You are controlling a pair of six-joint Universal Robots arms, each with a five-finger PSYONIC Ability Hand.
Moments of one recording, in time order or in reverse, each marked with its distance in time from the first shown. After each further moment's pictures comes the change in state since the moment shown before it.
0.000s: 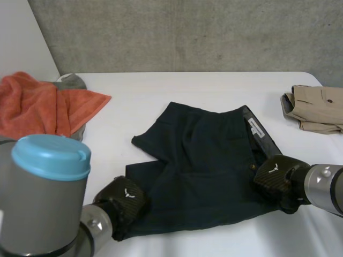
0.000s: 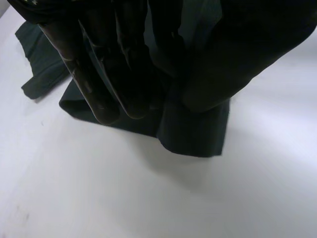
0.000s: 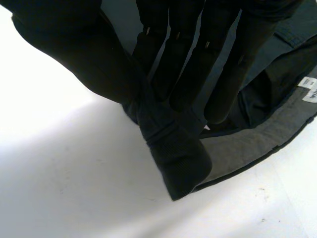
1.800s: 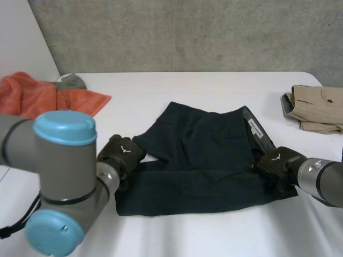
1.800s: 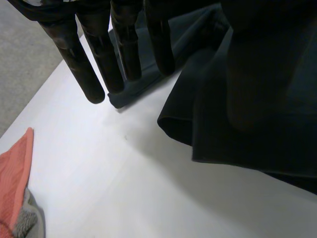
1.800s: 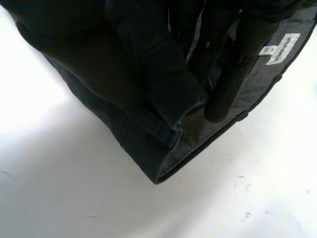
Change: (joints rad) left arm 0.095 -0.180 0.166 0.239 -0.064 -0.021; right arm -0.064 0.143 0.001 -0.247 0.000 0.118; left_hand -0.629 -0.679 -0.671 -0.682 -0.665; right_hand -0.006 -0.003 -0.008 -0.003 -0.008
